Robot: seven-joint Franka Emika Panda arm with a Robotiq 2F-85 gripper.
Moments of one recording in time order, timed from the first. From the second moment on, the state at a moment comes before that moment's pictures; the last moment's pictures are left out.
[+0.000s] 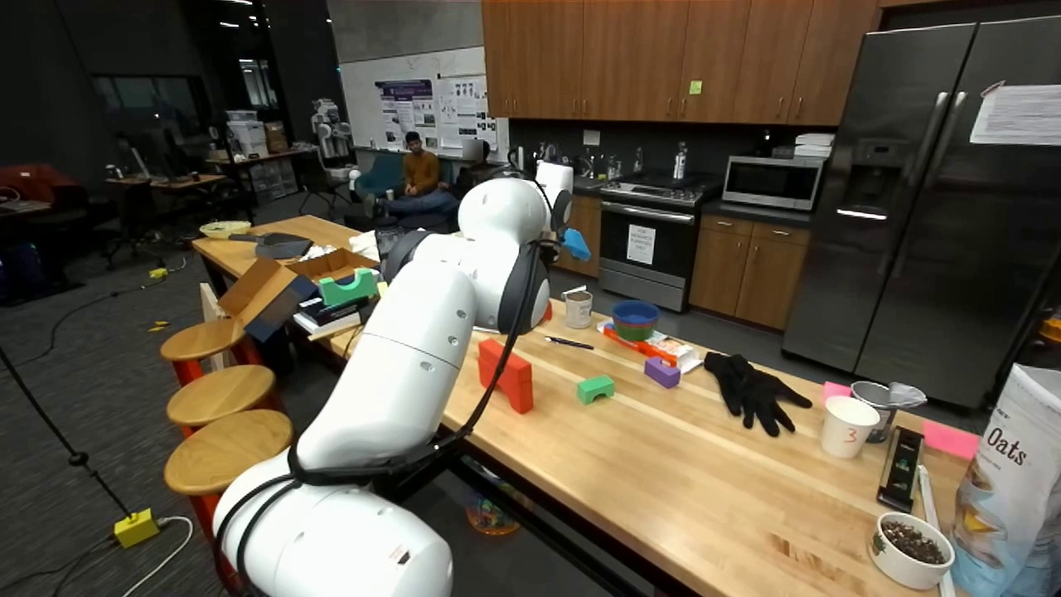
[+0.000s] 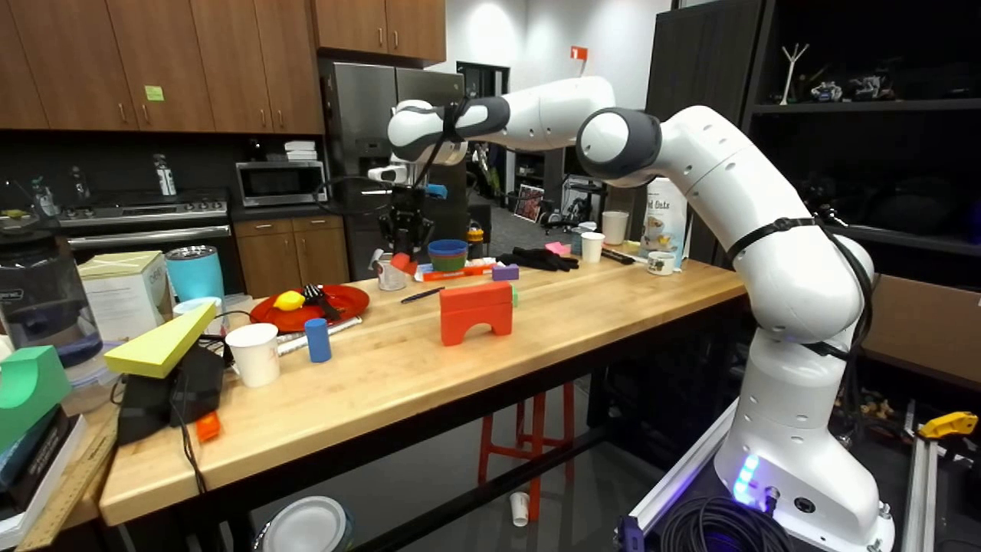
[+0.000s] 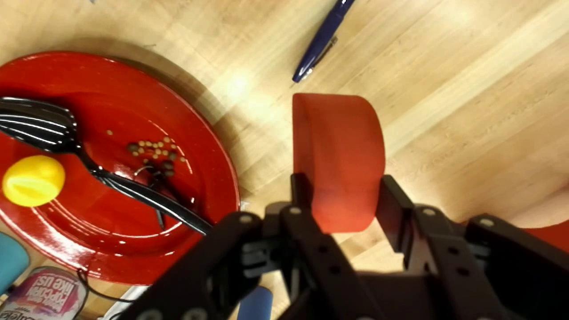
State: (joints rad) arm 0.03 0.81 0.29 -0.95 -0.05 1.78 -1.92
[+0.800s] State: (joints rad) arm 0.08 0.73 0.29 -0.91 -0.15 1.68 -1.91
